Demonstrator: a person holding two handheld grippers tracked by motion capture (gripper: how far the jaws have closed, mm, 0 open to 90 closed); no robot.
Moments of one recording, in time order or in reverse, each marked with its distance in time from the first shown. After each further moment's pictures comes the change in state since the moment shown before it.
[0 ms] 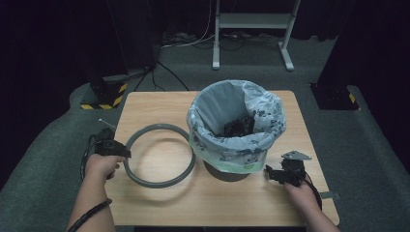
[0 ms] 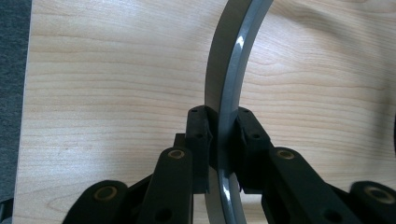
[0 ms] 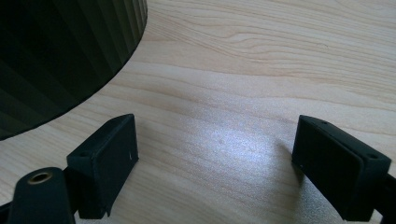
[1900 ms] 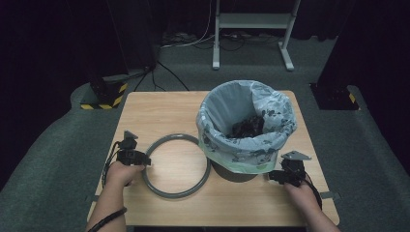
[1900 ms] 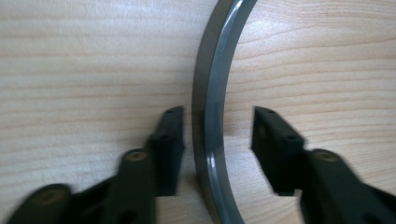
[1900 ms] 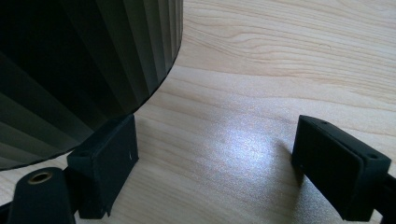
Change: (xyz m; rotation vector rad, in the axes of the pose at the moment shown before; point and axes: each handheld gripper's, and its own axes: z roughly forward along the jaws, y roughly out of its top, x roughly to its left) left arm -0.033 -0.017 0.062 0.013 0.015 0.186; right arm 0.000 0.000 0.000 0.002 0.003 -0.006
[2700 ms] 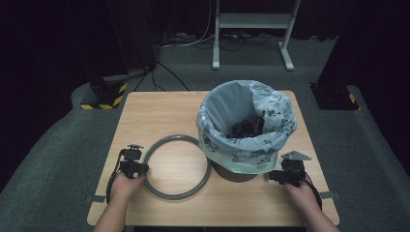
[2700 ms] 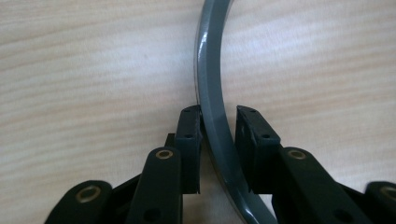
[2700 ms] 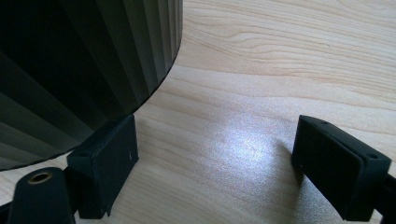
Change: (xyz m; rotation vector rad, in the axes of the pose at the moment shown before) left arm -0.027 -0.044 0.000 -0.138 0.190 0.163; right arm 0.000 0.000 0.000 0.000 -0.001 0.004
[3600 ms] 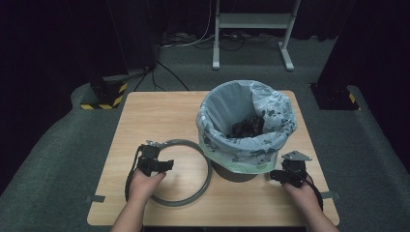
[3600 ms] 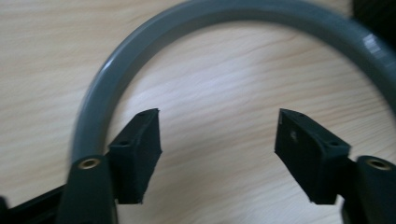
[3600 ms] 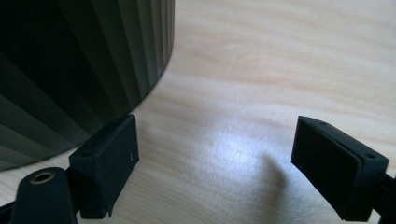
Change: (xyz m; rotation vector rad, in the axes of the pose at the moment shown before) left arm -0.064 0.020 -0.016 -0.212 -0.167 0.115; right arm 0.000 0.002 -0.007 -0.029 -0.045 -0.030
